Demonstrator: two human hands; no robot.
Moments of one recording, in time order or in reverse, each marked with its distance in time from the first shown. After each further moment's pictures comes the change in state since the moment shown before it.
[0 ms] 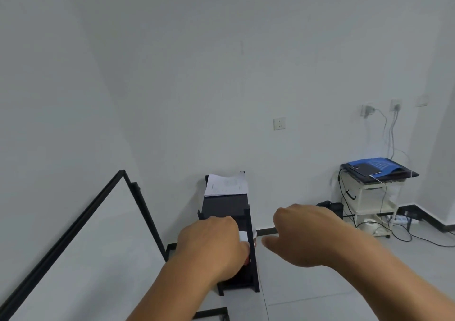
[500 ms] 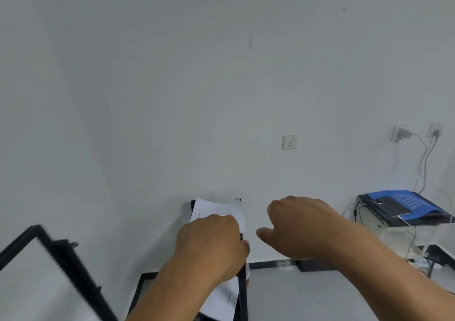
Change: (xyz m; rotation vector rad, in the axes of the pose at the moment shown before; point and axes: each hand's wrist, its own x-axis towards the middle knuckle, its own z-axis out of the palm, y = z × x) left_hand 0.323 -0.021 -0.034 -0.073 0.065 -0.007; right_hand 0.321 0.086 -0.064 -0.070 0.055 -0.017
